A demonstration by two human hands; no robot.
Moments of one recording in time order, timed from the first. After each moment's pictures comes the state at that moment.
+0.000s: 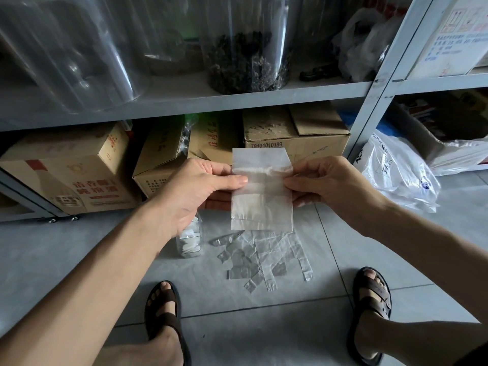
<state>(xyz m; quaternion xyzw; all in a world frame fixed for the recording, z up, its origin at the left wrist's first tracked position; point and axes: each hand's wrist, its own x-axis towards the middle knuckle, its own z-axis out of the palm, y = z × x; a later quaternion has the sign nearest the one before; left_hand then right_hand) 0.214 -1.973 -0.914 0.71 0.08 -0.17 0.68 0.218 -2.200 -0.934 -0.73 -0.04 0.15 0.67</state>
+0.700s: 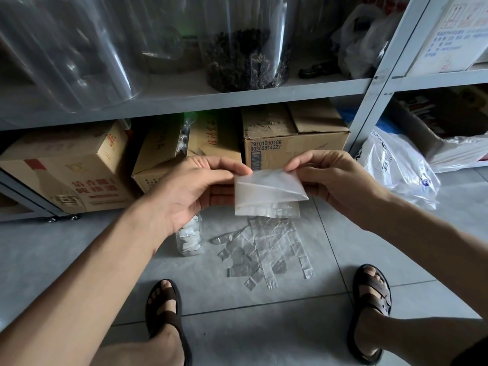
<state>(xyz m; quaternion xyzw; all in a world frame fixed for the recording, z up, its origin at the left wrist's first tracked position) 0.214 -1.971 -0.910 0.67 0.06 -0.20 0.71 0.221 -2.202 -0.933 -0.65 -0.05 0.16 0.74</state>
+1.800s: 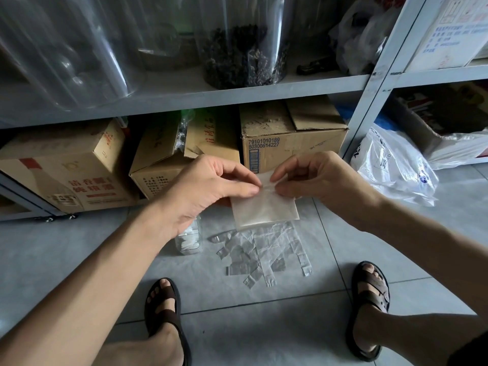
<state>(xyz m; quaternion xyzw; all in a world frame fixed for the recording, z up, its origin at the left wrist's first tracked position) 0.209 -1.978 -0.915 0.78 -0.05 -0.18 0.60 0.217 -2.199 -0.936 -0.76 -0.14 0.13 0.63</state>
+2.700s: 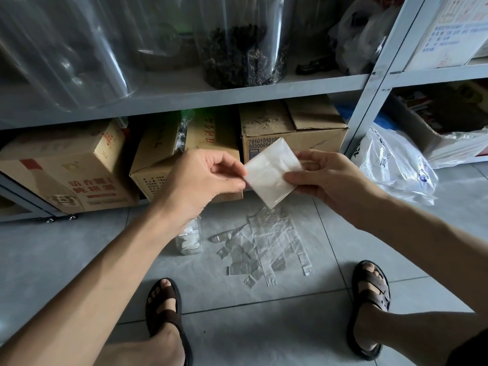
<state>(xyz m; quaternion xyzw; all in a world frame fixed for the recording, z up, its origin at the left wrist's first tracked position) 0.211 -1.971 -0.923 0.81 -0.04 -0.08 0.58 0.226 -2.203 -0.947 -0.63 0.03 0.16 0.76</state>
